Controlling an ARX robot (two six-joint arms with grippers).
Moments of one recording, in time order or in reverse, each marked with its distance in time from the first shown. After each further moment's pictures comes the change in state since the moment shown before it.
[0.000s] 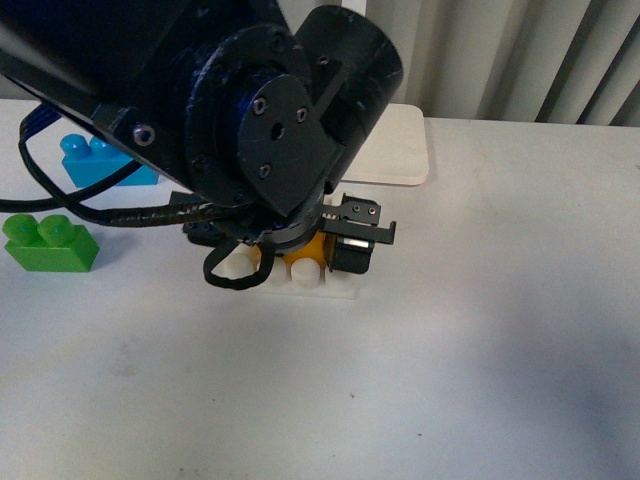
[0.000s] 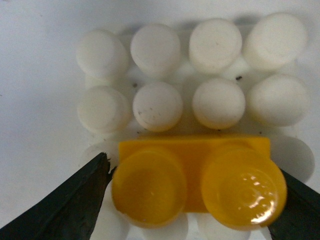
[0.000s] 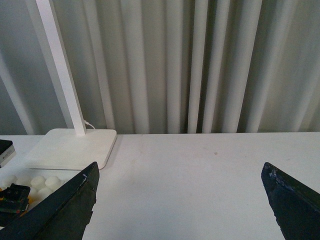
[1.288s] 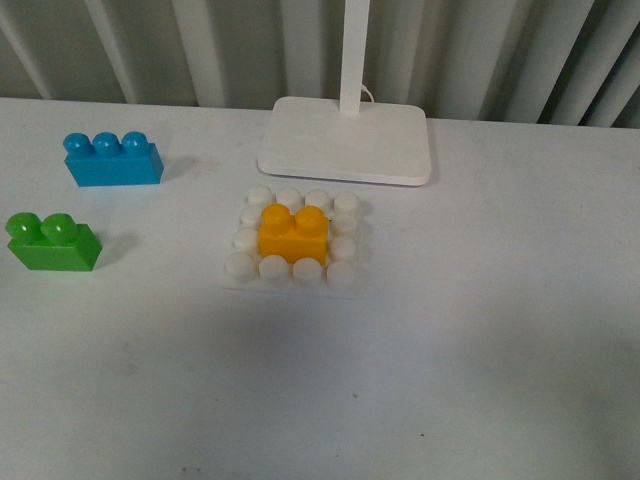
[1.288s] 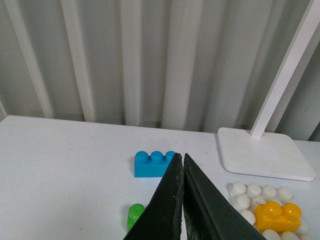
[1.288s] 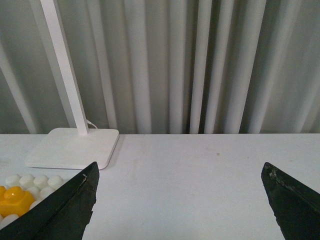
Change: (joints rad) left arm 0.593 -1.547 -1.081 0.549 0.332 0.322; right arm 0.000 0.000 0.000 0.000 0.000 0.000
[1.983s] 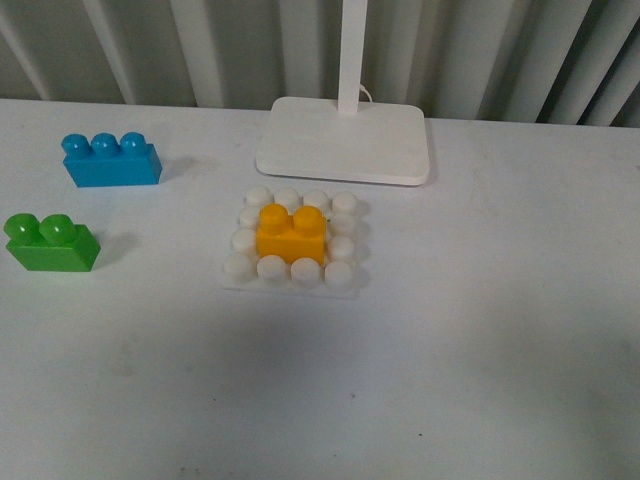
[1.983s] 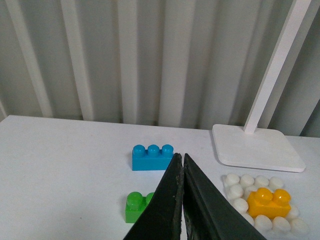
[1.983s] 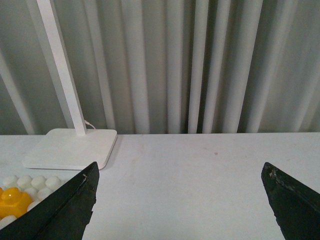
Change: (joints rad) left arm 0.000 -0.328 -0.089 -0.220 0.000 0.002; right arm 0.000 0.000 0.000 0.000 0.000 0.000
